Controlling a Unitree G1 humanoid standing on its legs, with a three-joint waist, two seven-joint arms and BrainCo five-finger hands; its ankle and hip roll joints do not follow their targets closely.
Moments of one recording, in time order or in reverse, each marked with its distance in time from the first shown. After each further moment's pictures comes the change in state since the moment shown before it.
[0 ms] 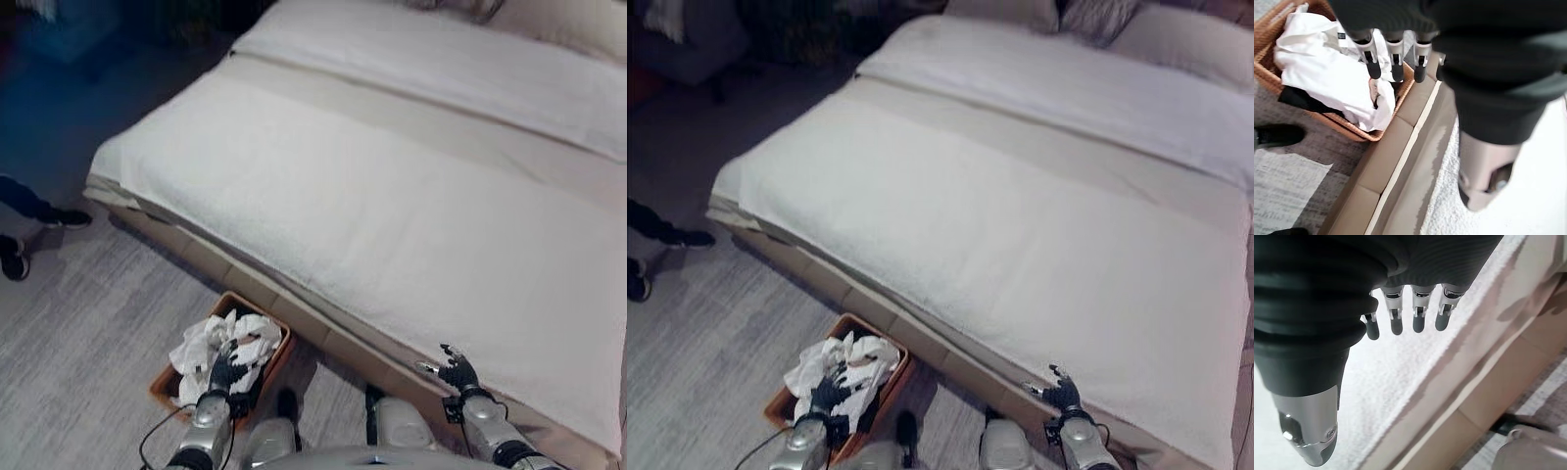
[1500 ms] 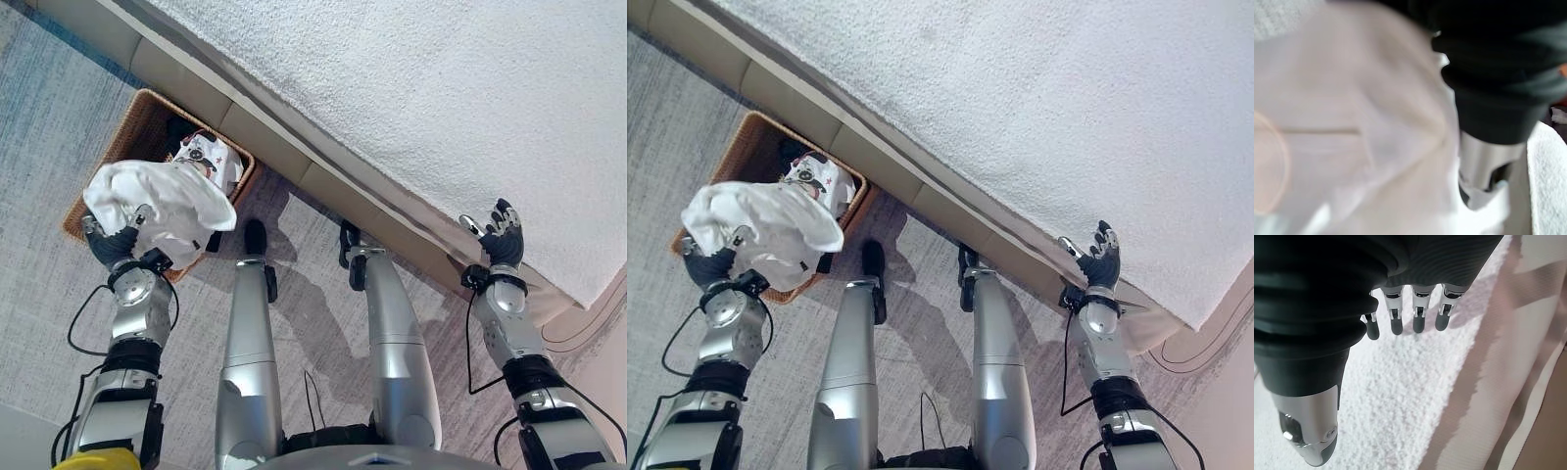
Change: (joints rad) left arm -0.367 0.294 0.284 -0.422 -0.295 0.017 0.436; right arm -0.237 -0.125 -0.183 -0.567 0.311 -0.071 -0.183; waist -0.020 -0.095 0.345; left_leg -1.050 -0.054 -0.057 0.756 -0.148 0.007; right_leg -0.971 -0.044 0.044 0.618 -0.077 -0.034
